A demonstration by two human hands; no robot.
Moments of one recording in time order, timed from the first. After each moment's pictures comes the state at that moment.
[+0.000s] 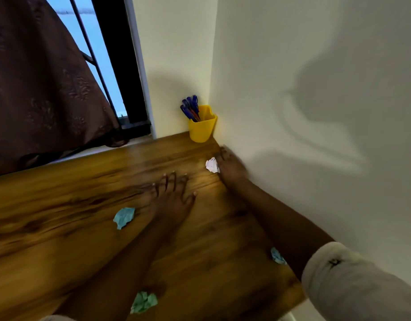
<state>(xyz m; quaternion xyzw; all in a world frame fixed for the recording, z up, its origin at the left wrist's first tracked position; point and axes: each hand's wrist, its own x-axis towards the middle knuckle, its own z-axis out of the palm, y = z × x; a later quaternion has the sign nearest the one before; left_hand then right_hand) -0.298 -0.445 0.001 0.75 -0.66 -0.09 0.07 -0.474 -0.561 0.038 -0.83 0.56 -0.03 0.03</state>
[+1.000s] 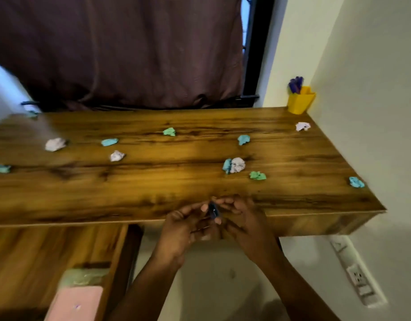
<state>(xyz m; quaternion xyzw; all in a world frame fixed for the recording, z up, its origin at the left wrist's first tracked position) -0.241 0.041 0.114 0.56 -0.20 -0.50 0.63 -0.377 -0.038 0.108 -0.80 0.30 -0.30 0.42</state>
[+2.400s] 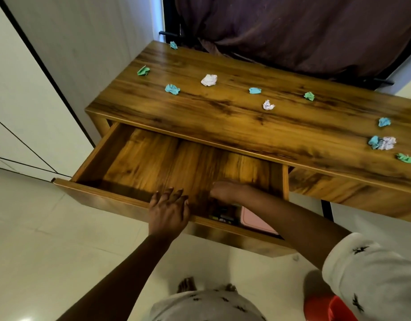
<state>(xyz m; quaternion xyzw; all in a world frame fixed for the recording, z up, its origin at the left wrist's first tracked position) 0.071 0.418 -0.036 0.89 -0.43 0.02 0.14 0.004 0.218 0.003 -0.95 -0.04 0.30 -0.08</state>
